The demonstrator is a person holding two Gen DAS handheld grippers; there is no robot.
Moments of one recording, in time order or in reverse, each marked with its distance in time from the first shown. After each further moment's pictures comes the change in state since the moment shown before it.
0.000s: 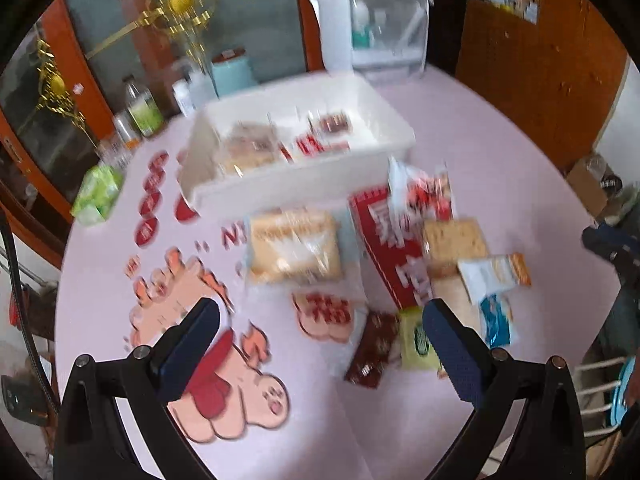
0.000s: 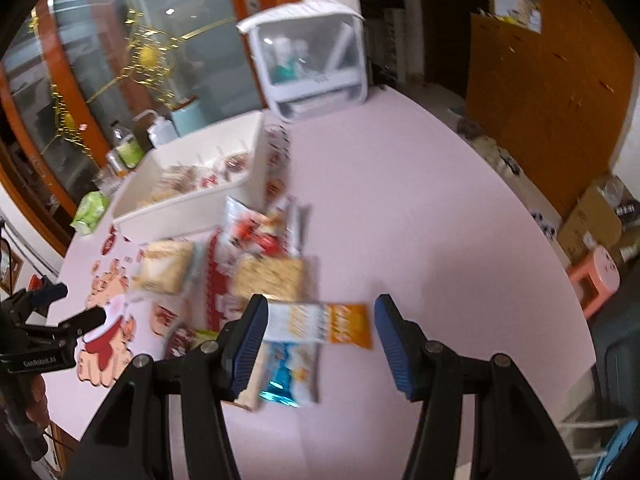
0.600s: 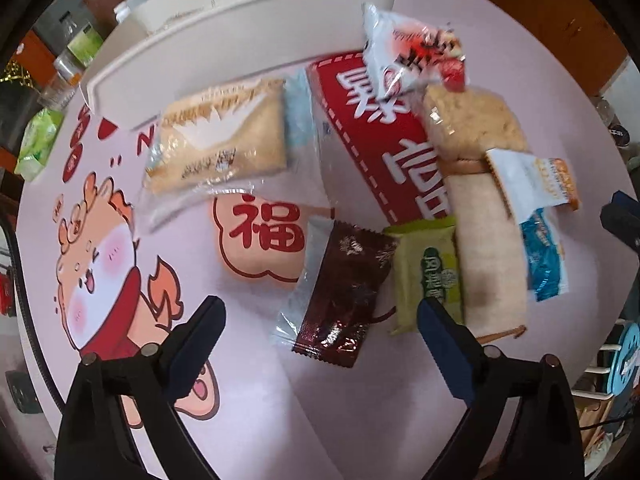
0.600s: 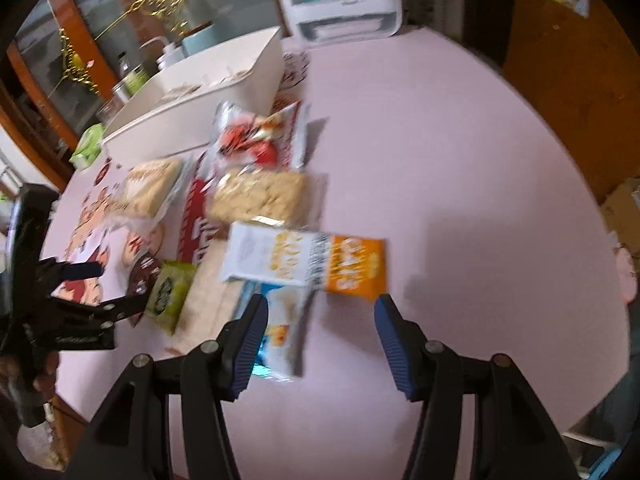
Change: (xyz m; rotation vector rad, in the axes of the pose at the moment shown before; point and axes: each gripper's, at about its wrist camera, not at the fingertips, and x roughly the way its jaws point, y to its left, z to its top) left arm 0.117 -0.037 -0.044 0.033 0.289 -0.033; right arm 0.076 0.002 -0.037 -0.105 0.194 0.096
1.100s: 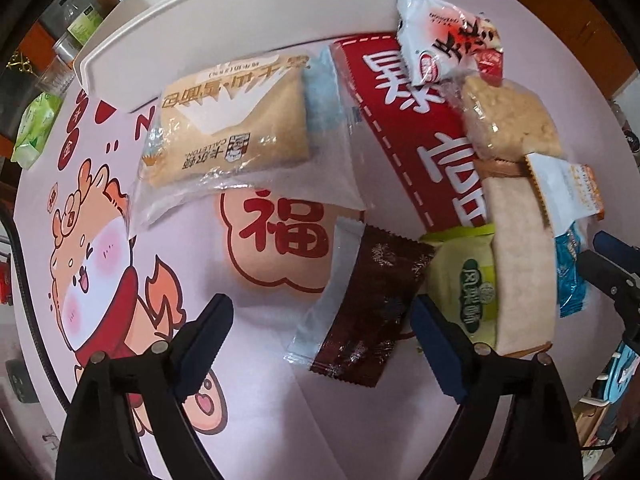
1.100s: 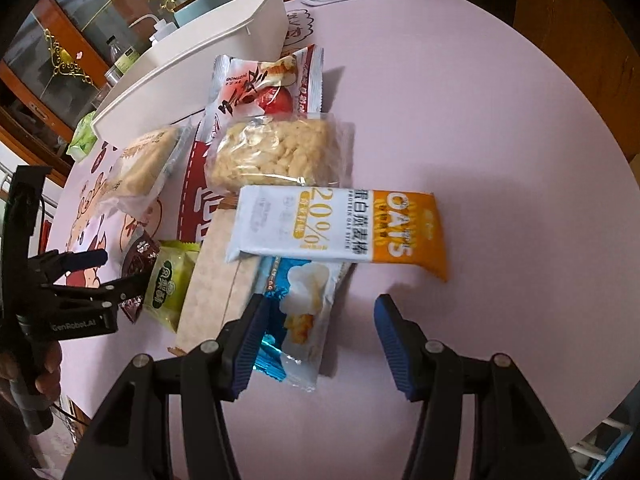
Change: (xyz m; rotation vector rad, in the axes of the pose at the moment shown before) left arm 0.023 0.015 0.016 -0.027 0.052 0.011; right arm 0.042 0.012 -0.006 0.053 0.100 0.031
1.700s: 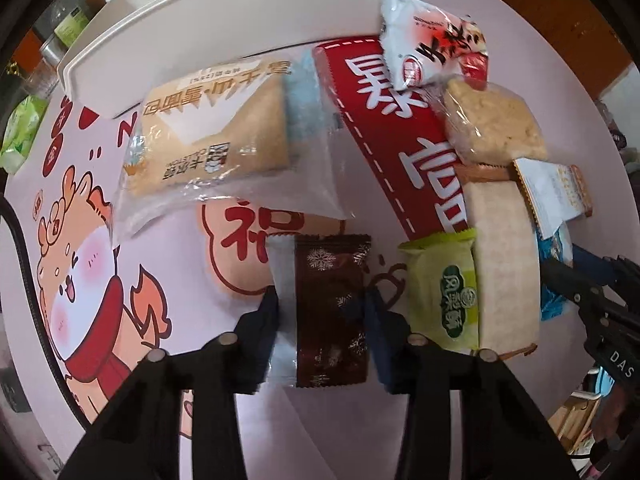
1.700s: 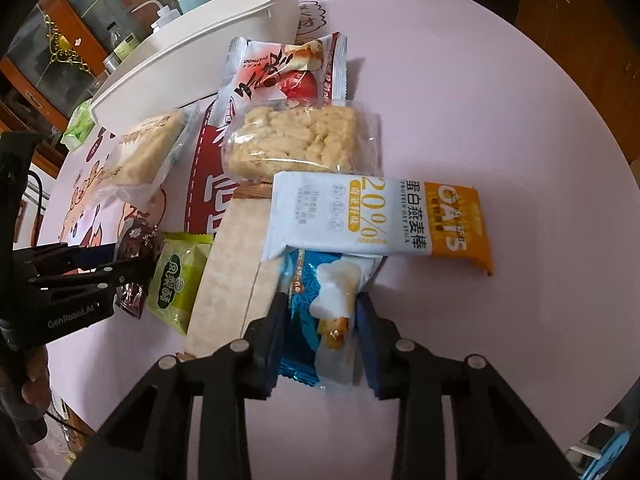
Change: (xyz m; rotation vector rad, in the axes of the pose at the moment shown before) left arm 0.002 -0.002 0.011 0.021 -0.007 -0.059; right arm 0.012 0.026 -0.003 -0.020 0.015 -0.038
